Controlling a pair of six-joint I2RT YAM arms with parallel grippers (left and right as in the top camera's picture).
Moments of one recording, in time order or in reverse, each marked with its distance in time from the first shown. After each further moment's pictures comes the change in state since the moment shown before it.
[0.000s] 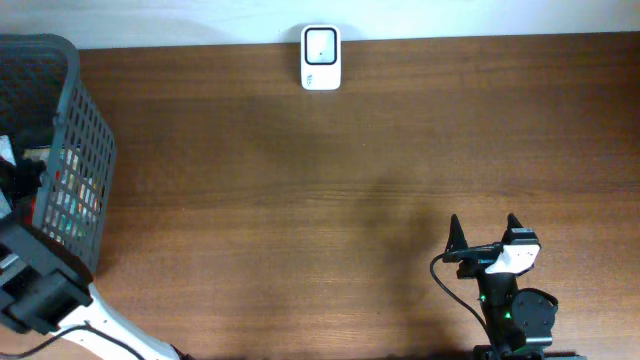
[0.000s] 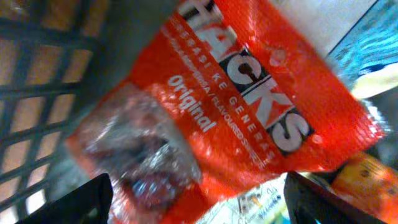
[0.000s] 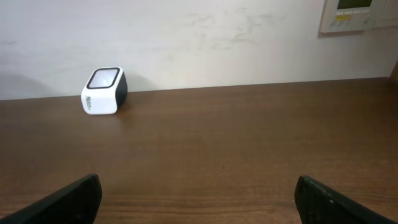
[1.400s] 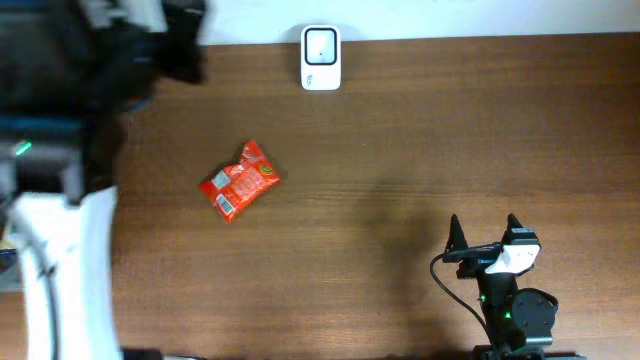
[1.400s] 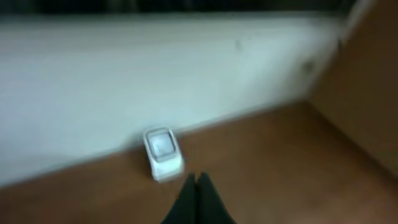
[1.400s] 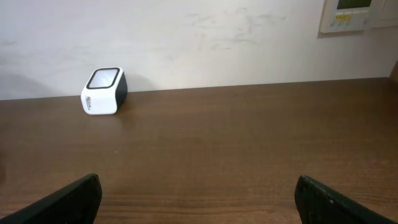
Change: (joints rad) left arm -0.828 -0.566 0.247 0.137 0.575 -0.288; right arm 0.000 0.000 0.000 0.000 0.000 0.000
